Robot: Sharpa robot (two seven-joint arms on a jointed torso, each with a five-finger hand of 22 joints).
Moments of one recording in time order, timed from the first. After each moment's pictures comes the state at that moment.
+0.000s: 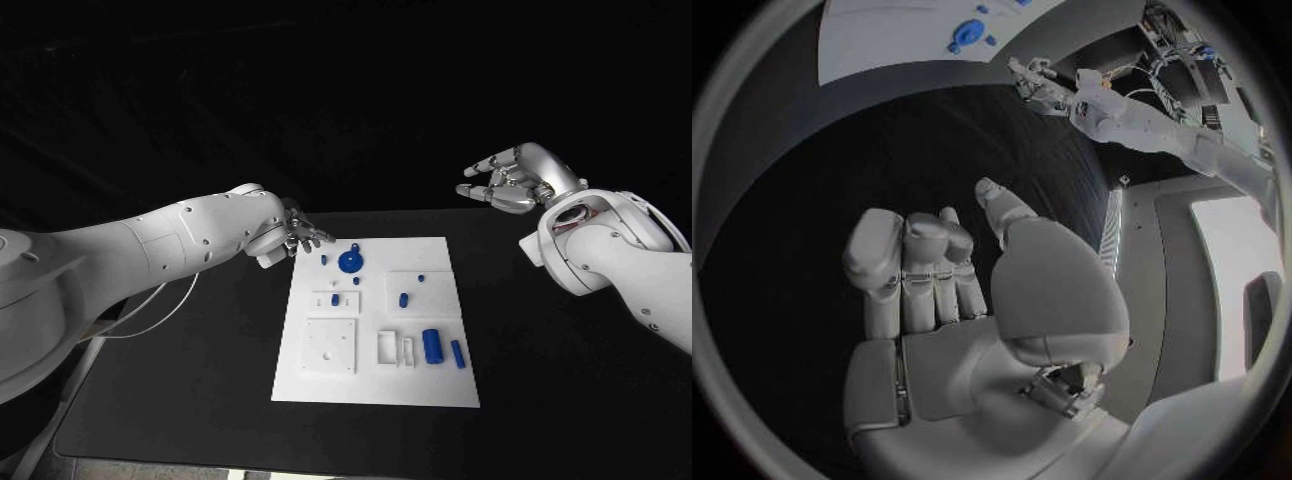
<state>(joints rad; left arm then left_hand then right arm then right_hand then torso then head) 1.34 -0.56 -0.16 0.94 -0.81 -0.05 -0.44 1.13 0.00 -0.14 0.05 0.30 1.17 0.02 0.07 0.55 1.47 -0.06 0.48 0.29 1.40 -0.12 1.21 0.70 0.04 1.28 -0.14 0.52 1.31 1.09 -0.72 0.34 1.42 -1.40 -0.43 -0.18 1.26 -0.13 0.22 0.01 0.26 1.08 0.10 0.06 0.06 1.25 0.00 1.06 1.17 1.45 -0.08 0.97 0.98 0.06 1.46 -0.09 1.00 1.31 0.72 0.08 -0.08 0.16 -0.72</state>
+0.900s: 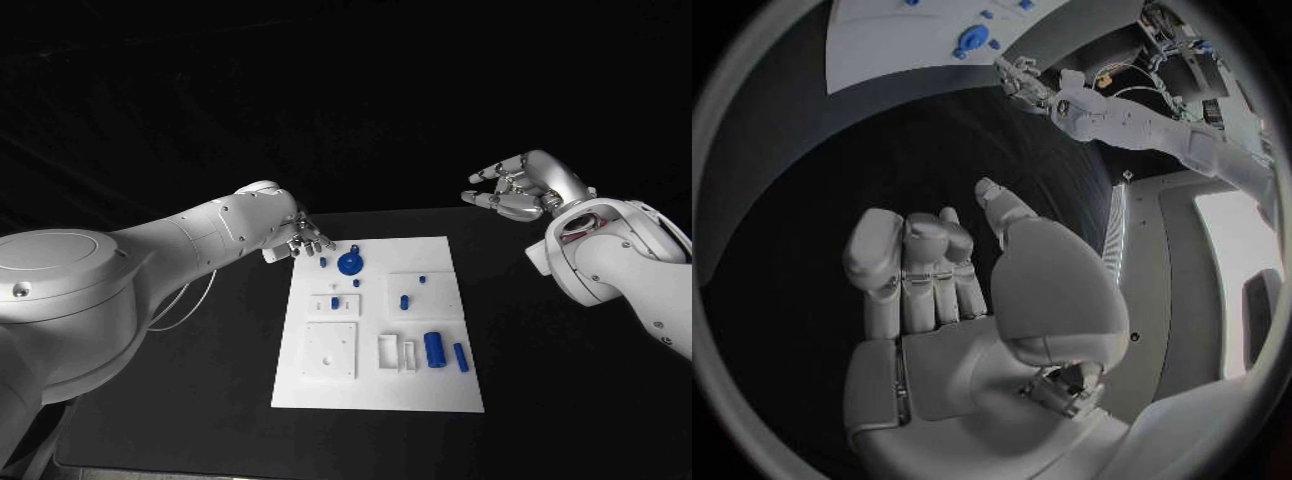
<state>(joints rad) 1.33 -0.40 -0.16 0.62 -0.87 0.14 -0.38 1.11 0.00 -0.15 0.06 0.38 1.13 0.03 0.11 0.58 1.46 -0.05 0.49 0.29 1.38 -0.12 1.22 0.69 0.04 1.27 -0.14 0.51 1.31 1.09 -0.73 0.35 1.44 -1.40 -0.43 -0.18 1.26 -0.13 0.22 0.01 0.26 1.08 0.10 0.06 0.06 1.25 0.00 1.06 1.17 1.45 -0.08 0.97 0.98 0.06 1.46 -0.09 1.00 1.31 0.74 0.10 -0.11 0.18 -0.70</state>
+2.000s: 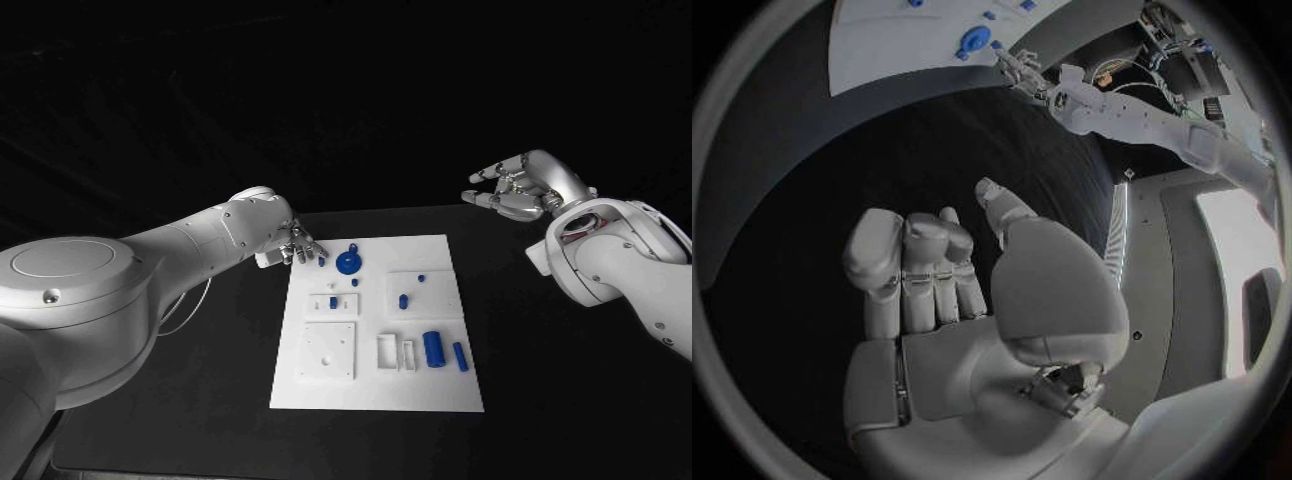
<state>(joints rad) 1.31 -0.38 -0.17 0.52 -0.89 0.21 -0.36 1.11 -0.02 -0.15 0.07 0.40 1.04 0.01 0.26 0.82 1.45 -0.06 0.52 0.30 1.37 -0.12 1.24 0.69 0.04 1.27 -0.13 0.52 1.31 1.09 -0.72 0.35 1.45 -1.40 -0.43 -0.18 1.26 -0.13 0.22 0.01 0.26 1.08 0.10 0.06 0.06 1.25 0.00 1.06 1.16 1.45 -0.08 0.97 0.98 0.06 1.46 -0.09 1.00 1.31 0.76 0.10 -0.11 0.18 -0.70</state>
